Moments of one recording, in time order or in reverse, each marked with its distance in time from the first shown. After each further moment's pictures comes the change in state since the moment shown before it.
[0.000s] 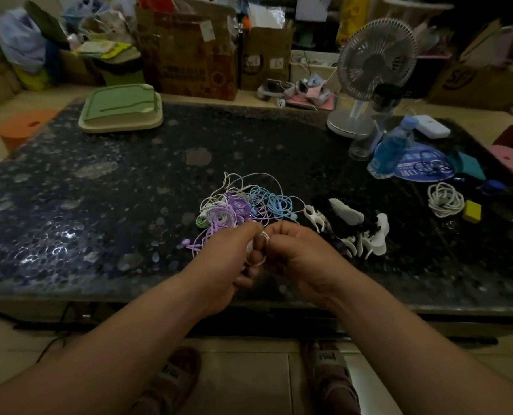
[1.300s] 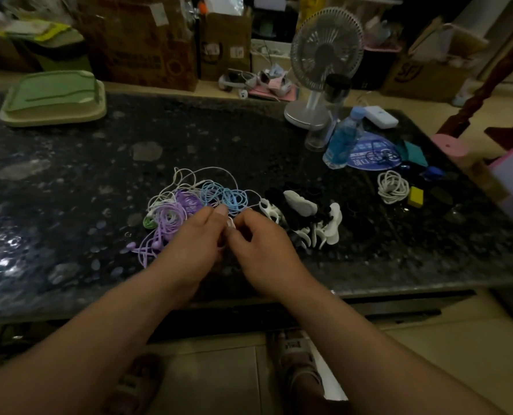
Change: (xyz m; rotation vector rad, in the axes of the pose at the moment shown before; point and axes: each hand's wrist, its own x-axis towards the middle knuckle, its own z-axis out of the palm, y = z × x) left_hand 0.018 0.002 0.032 0.237 0.117 0.232; right_hand -0.006 0.006 -0.022 -0.716 0.264 -0.348
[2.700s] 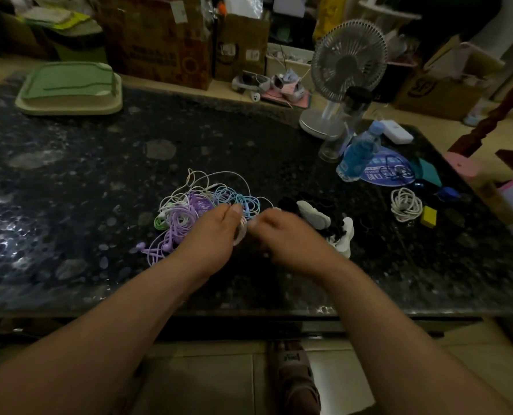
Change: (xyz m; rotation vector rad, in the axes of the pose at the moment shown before) left_hand 0.039 -0.008 -0.007 0.234 -0.017 0.081; right_hand 0.041 0.004 -0.031 -0.128 -0.205 0.147
